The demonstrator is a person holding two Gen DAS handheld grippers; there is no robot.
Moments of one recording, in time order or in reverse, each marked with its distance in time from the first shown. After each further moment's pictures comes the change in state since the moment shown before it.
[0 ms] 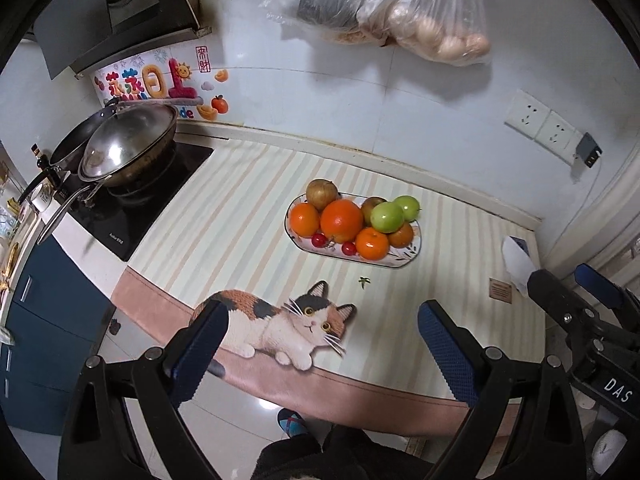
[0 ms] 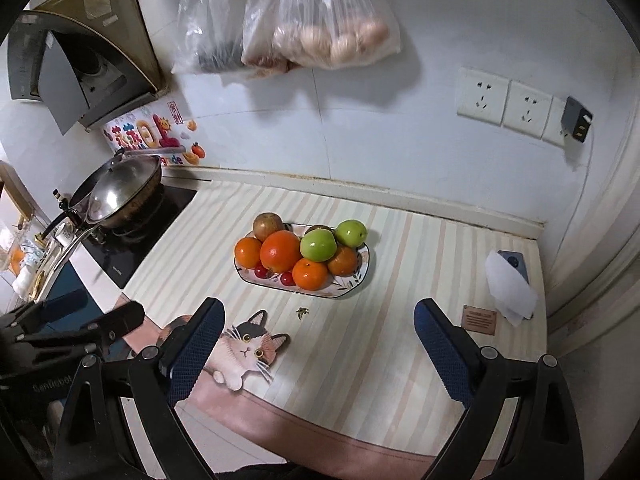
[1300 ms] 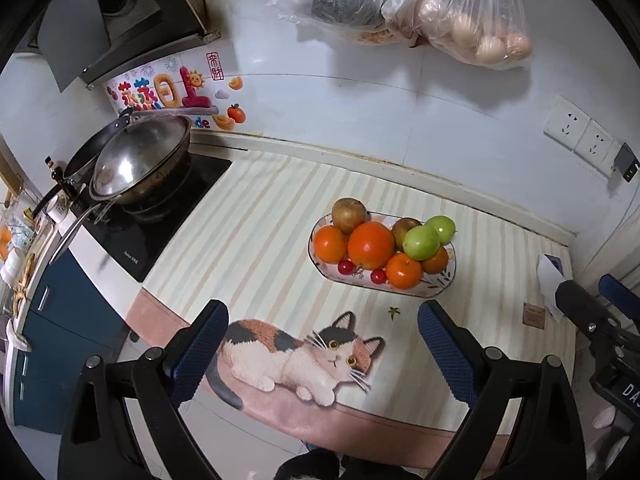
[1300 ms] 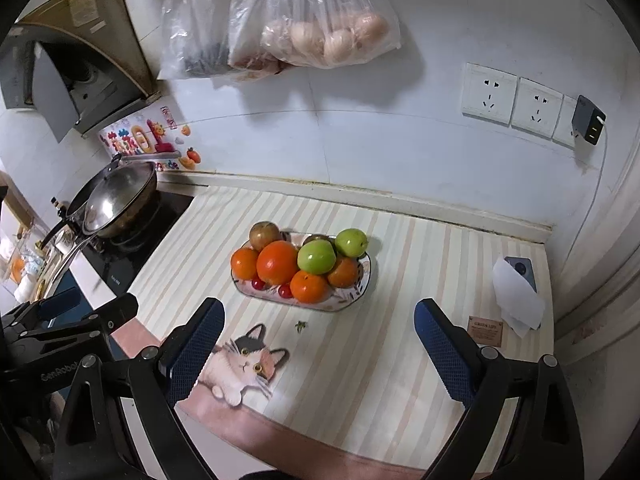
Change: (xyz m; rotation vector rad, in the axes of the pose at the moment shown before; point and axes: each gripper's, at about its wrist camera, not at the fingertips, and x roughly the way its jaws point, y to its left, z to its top) left arm 0.048 0.003 0.043 0.012 -0.004 0.112; right arm 0.050 -0.010 0.031 0.023 0.021 -0.007
